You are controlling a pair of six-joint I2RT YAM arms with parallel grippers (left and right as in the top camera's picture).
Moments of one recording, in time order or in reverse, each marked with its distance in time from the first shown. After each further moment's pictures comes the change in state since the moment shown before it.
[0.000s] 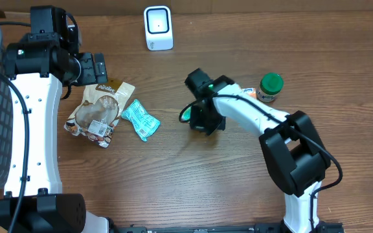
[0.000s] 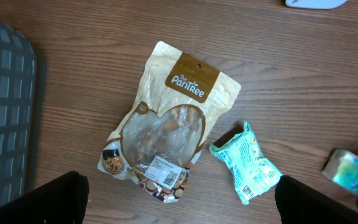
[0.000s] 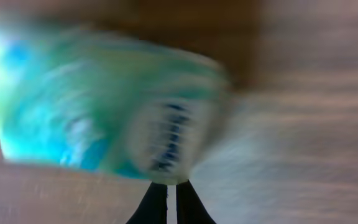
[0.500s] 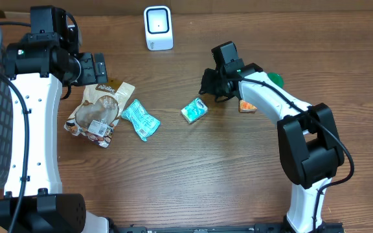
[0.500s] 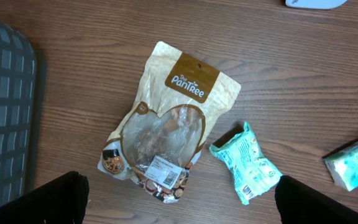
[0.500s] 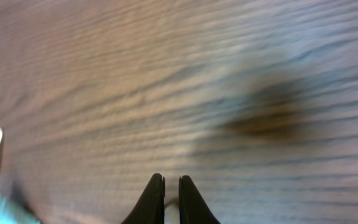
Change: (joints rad) left arm 0.000 0.000 0.000 0.000 0.000 0.000; right arm -0.167 0.000 0.002 0.425 -0.077 -0.114
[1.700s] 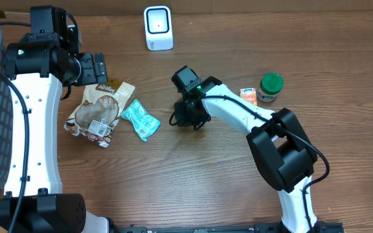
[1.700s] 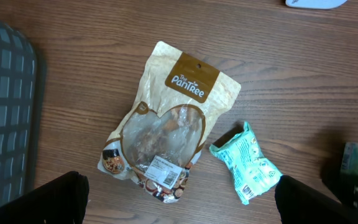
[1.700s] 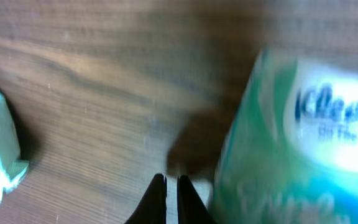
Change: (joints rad) left arm 0.000 0.000 0.000 0.000 0.000 0.000; right arm 0.235 0.076 0.085 -0.300 0.023 -0.097
